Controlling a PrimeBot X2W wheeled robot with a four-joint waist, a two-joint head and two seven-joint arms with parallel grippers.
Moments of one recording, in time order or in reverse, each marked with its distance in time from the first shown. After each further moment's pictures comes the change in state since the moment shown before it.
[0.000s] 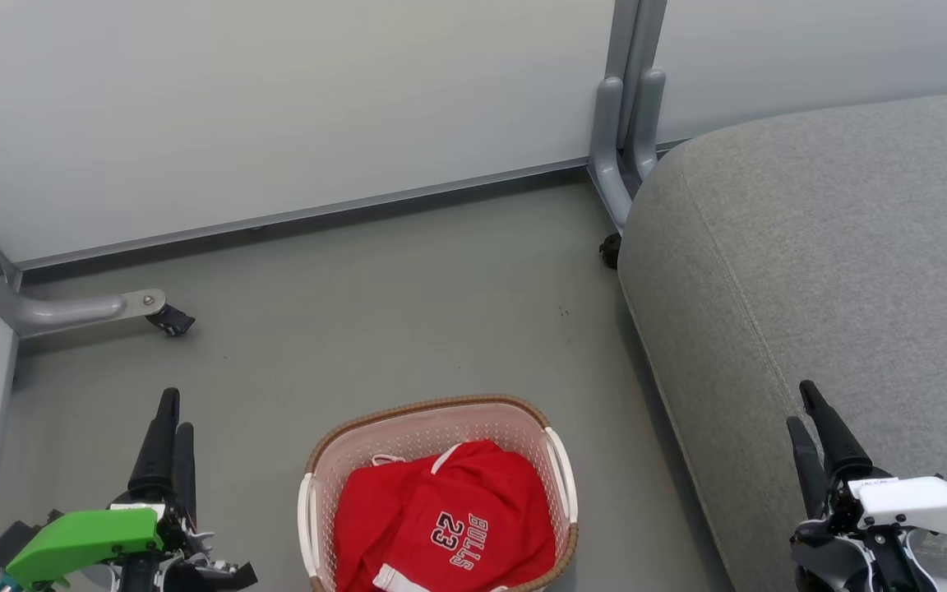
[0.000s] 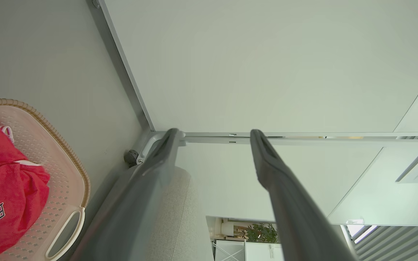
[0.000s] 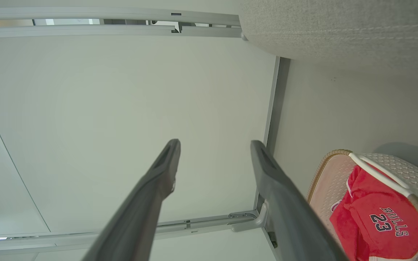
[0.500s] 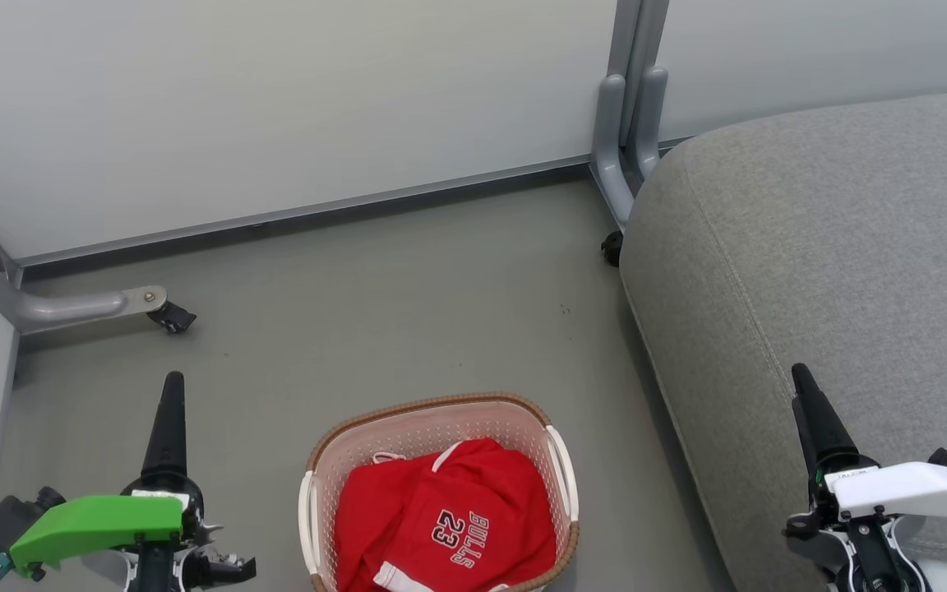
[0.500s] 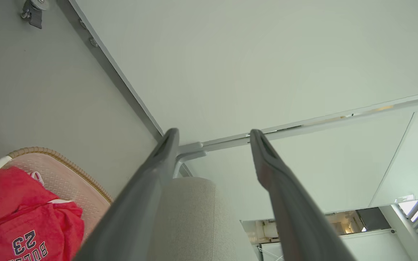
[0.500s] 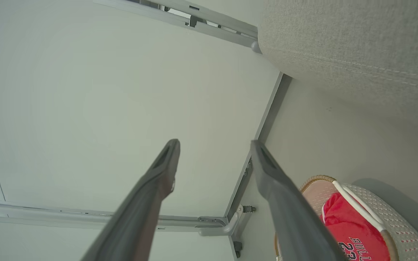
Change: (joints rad) left arm 0.000 0.000 -0.024 -0.055 0.232 0.005 -0.073; right arm 0.000 -0.001 0.031 -0.059 -0.218 0.000 -0.072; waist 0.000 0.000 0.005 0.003
